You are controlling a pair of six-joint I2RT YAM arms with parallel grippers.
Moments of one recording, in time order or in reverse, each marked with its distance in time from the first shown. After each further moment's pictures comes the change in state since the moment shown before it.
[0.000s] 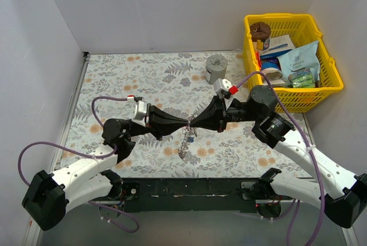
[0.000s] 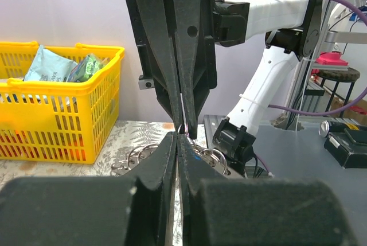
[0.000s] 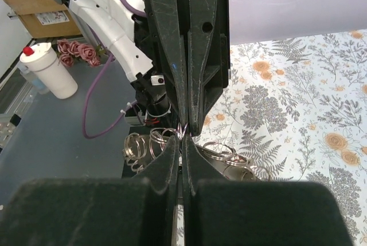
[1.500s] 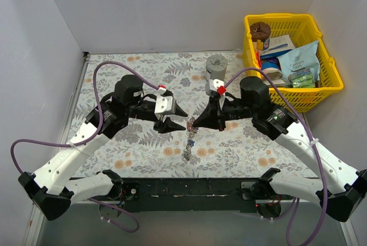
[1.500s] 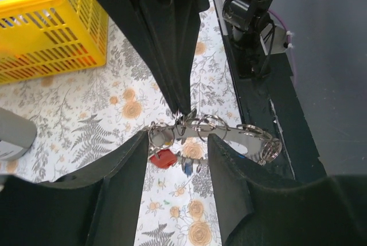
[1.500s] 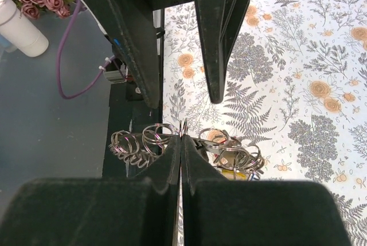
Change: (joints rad) left arm -0.006 0.106 0.734 -1.634 0.114 0.974; right arm 0.005 0.071 0.193 -0.482 0.063 -0.293
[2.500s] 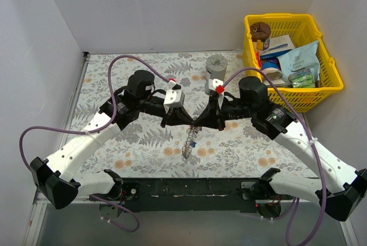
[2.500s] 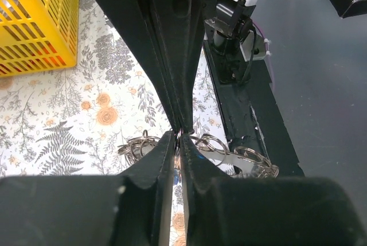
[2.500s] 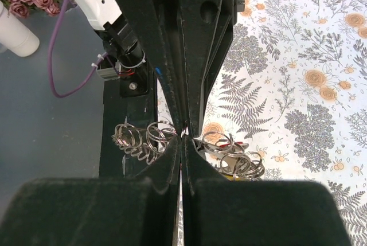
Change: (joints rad) left arm 0.000 0.132 0.015 0.062 0.111 -0.072; right arm 0.000 0.008 0.000 -0.023 0.035 -0.004
